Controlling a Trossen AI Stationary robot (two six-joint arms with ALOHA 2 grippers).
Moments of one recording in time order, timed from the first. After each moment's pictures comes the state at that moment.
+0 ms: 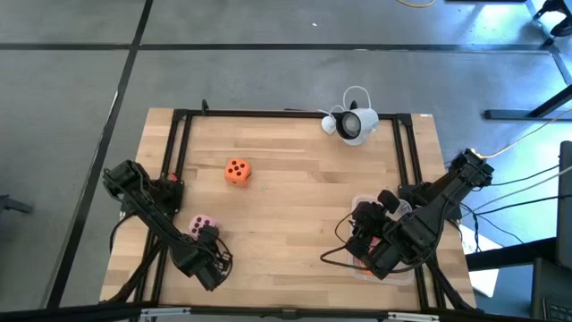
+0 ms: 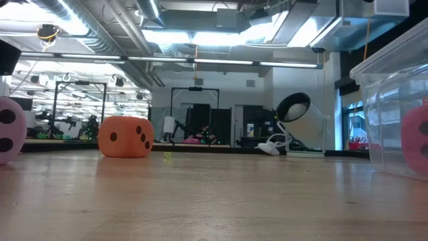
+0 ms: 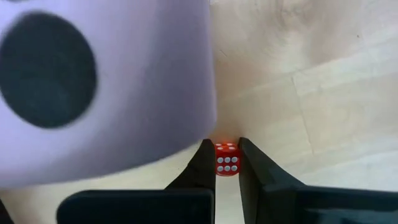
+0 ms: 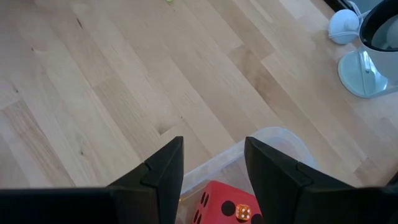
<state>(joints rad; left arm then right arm) -0.84 1.70 1.00 -0.86 -0.09 -2.07 0.76 1.61 1.58 -1.51 0.63 1.34</state>
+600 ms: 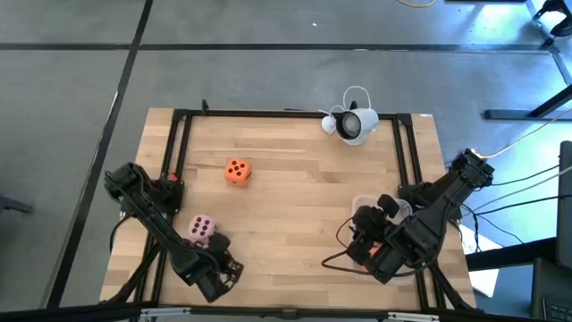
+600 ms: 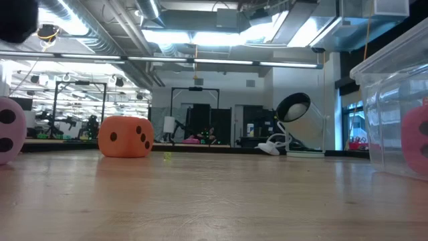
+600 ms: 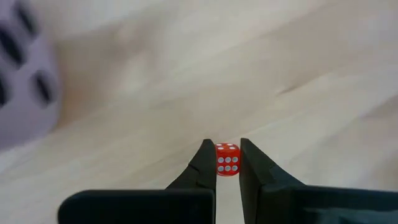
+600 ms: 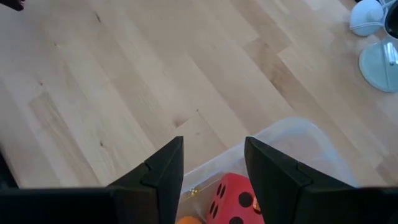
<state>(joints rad) -0.84 1.70 1.12 -0.76 -0.36 -1.99 0.79 1.61 1.58 -1.47 0.61 1.35</state>
